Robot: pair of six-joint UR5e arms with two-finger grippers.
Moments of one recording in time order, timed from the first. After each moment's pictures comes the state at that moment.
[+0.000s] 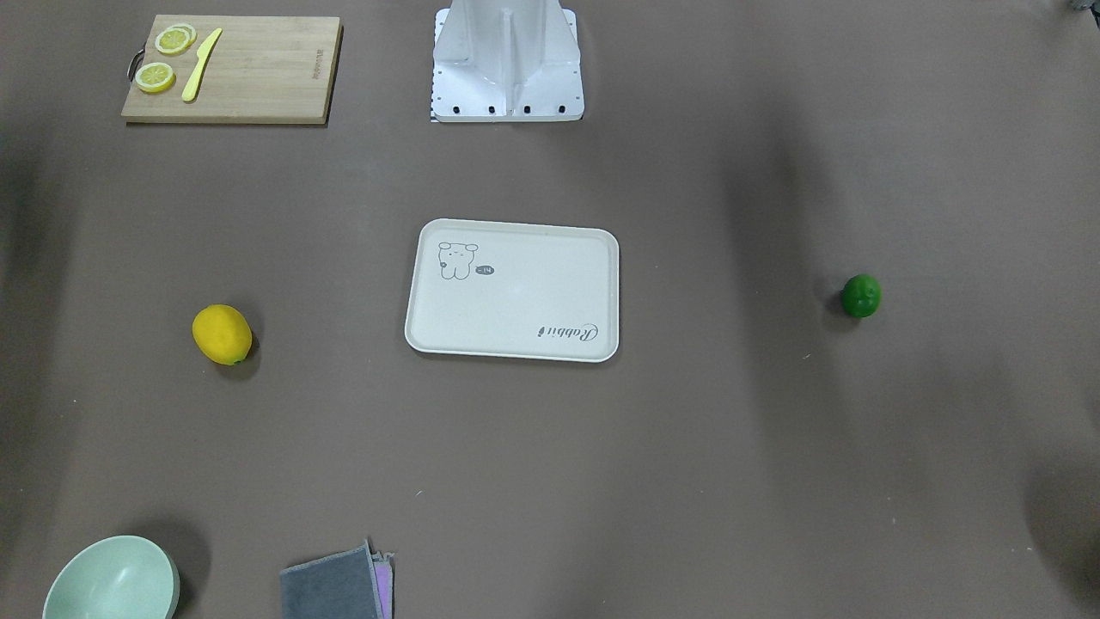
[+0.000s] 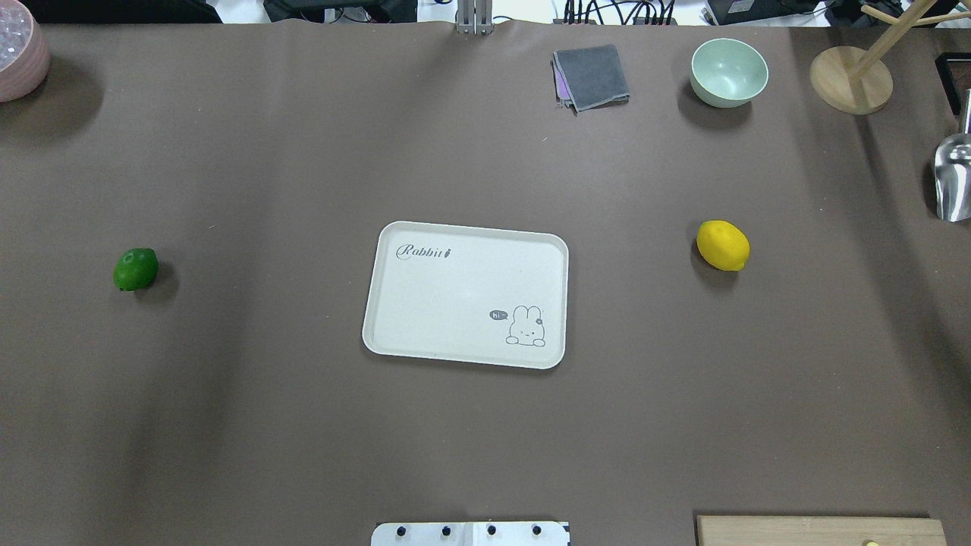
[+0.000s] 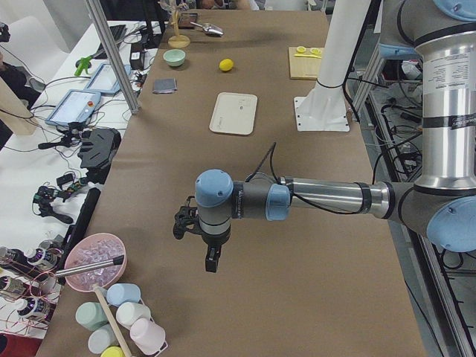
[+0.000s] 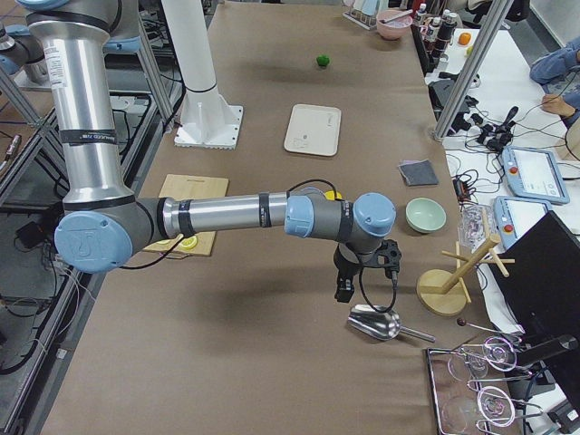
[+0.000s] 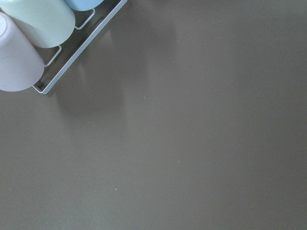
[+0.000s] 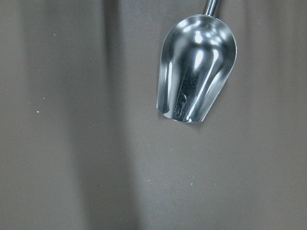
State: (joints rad) left arm -1.61 -1.46 -1.75 -1.55 -2.27 0.10; right arm 1.53 -1.45 1.58 -1.77 2.35 0.01
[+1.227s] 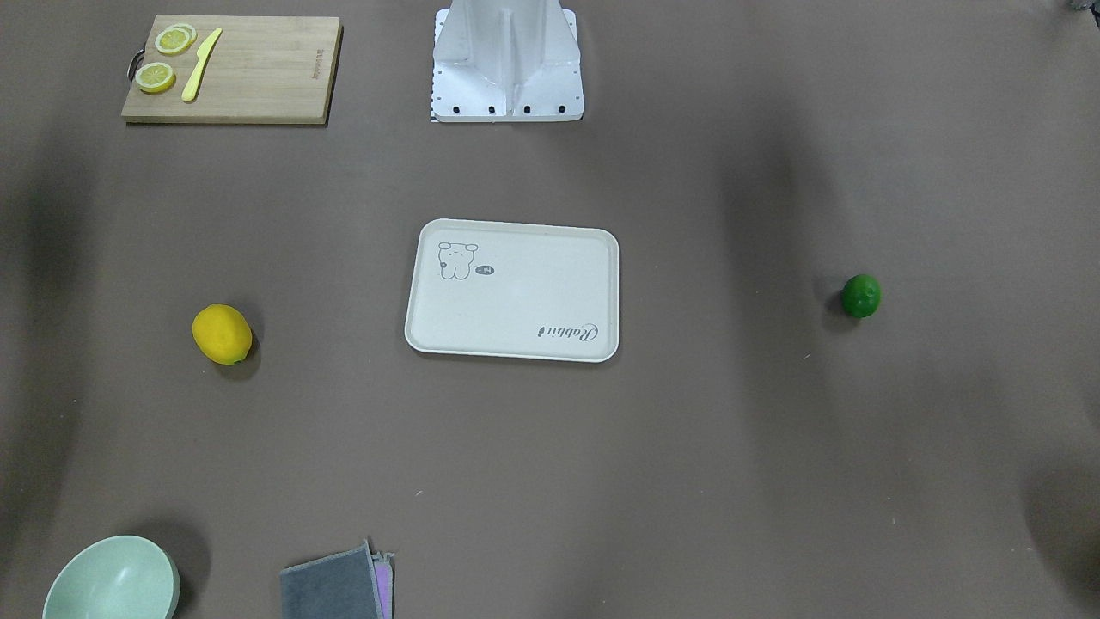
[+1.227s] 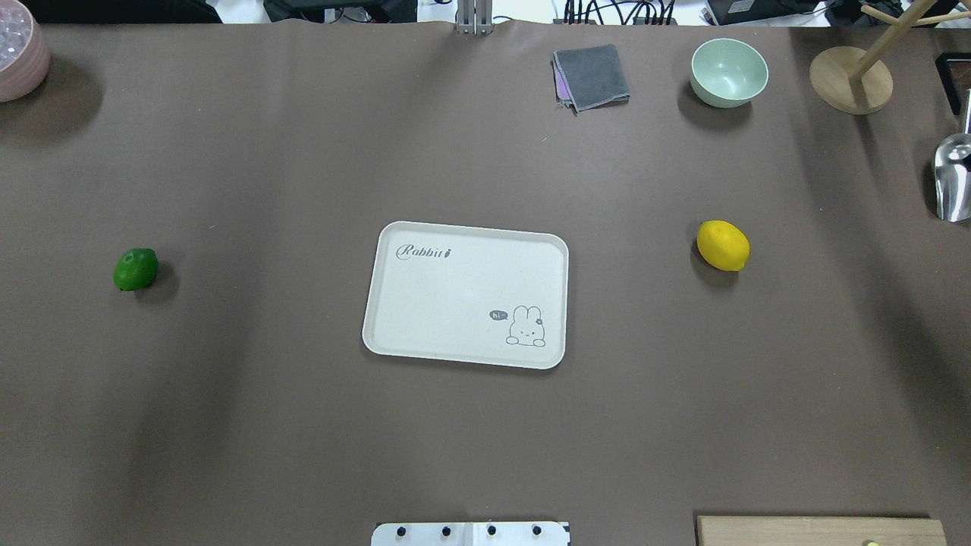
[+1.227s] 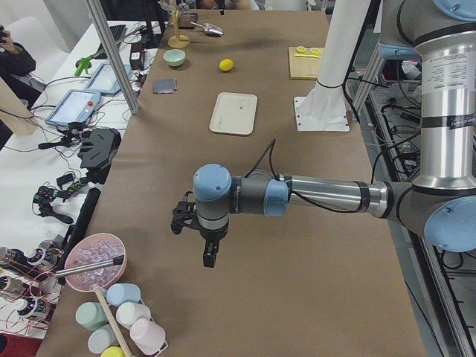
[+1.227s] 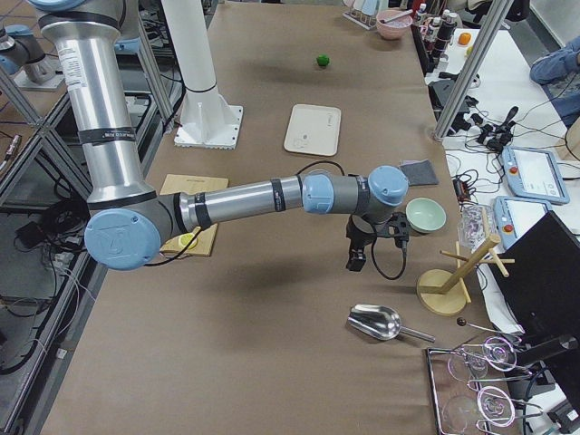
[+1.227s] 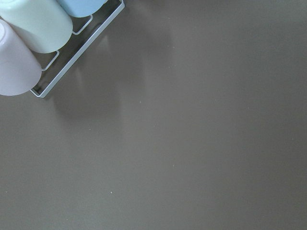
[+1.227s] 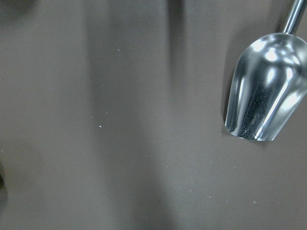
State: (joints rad) left arm -1.60 -1.48 -1.76 -1.54 -2.28 0.07; right arm 1.42 -1.37 1.60 -1.77 2.40 0.15
